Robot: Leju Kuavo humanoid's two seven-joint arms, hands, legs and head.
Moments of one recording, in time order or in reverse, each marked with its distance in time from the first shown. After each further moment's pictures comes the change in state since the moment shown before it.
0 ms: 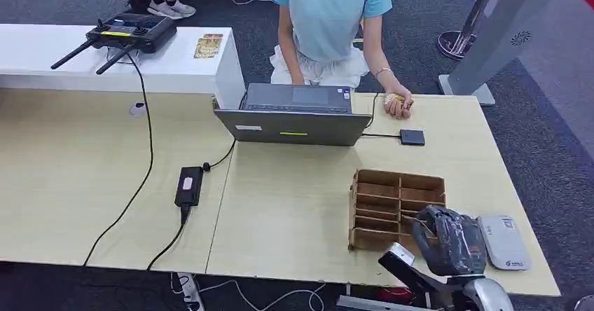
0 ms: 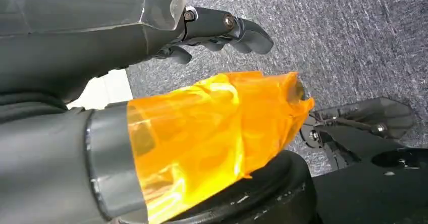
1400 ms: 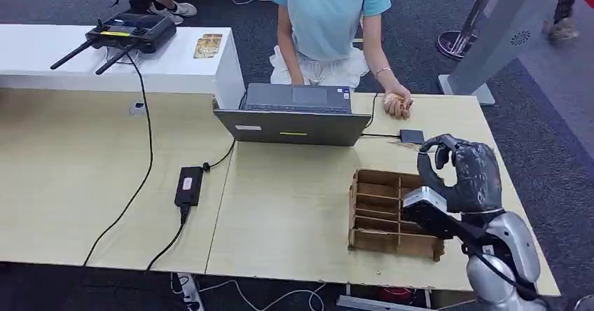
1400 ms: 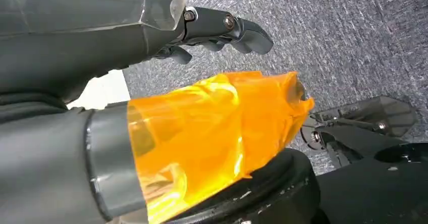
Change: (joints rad) left arm -0.001 0.004 0.000 0.000 -0.047 -0.010 -0.009; right arm -0.332 -0.029 -0.001 -0.094 -0.280 0.178 -0.088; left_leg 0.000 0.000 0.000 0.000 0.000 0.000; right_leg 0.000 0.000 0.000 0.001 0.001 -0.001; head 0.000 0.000
